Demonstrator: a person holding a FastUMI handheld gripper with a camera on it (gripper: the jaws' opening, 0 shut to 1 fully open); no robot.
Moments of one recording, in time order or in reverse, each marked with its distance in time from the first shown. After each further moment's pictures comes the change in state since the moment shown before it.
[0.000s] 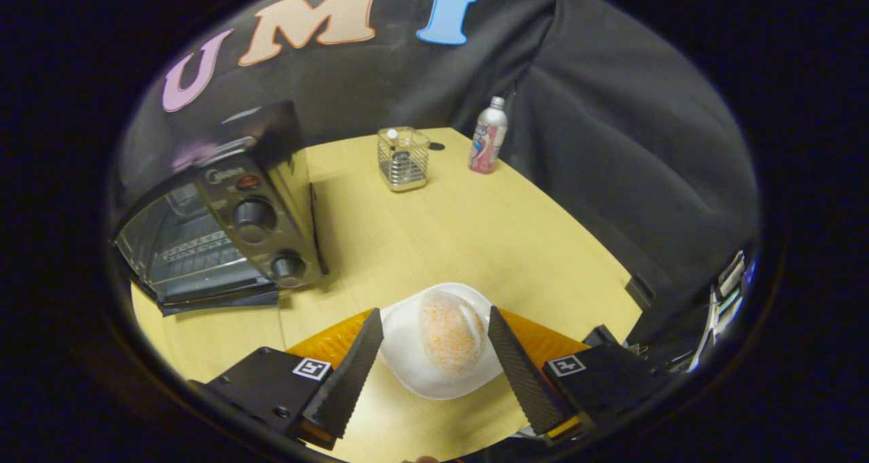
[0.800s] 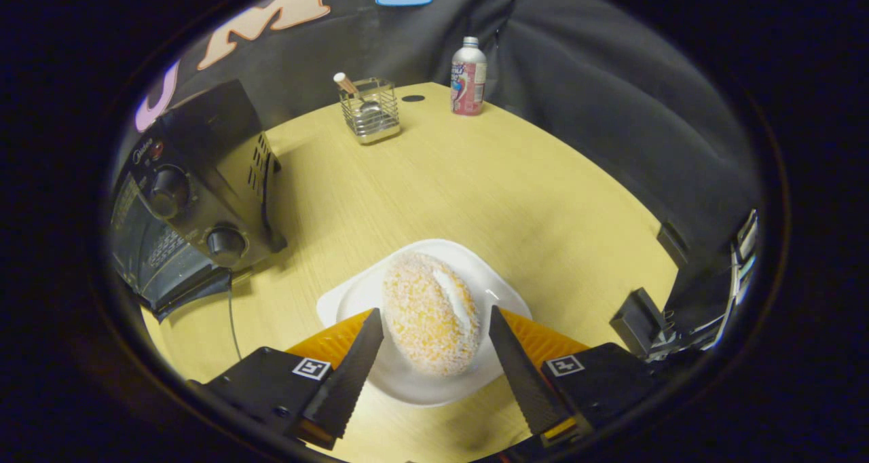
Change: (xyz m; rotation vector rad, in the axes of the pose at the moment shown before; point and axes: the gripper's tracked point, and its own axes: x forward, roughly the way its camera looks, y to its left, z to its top) arm 0.041 -0.012 -0.054 0.104 0.162 0.051
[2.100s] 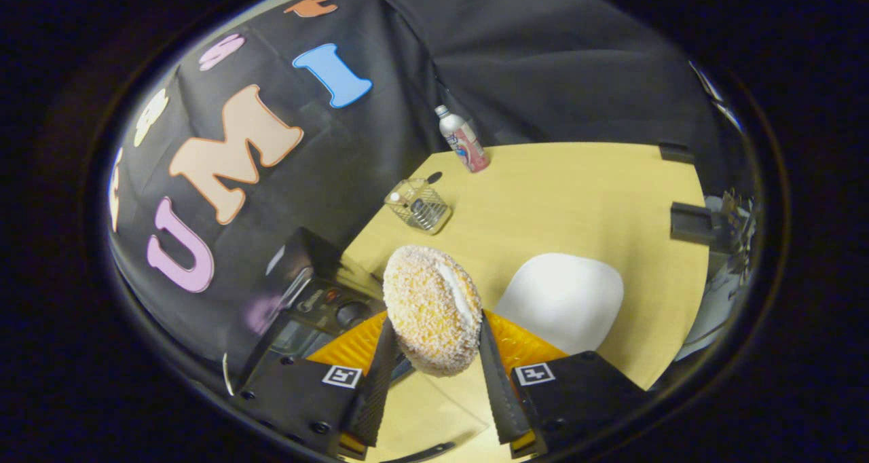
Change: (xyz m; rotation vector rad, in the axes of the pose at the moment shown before) arm -0.110 0.106 0.061 0.616 -0.266 0.272
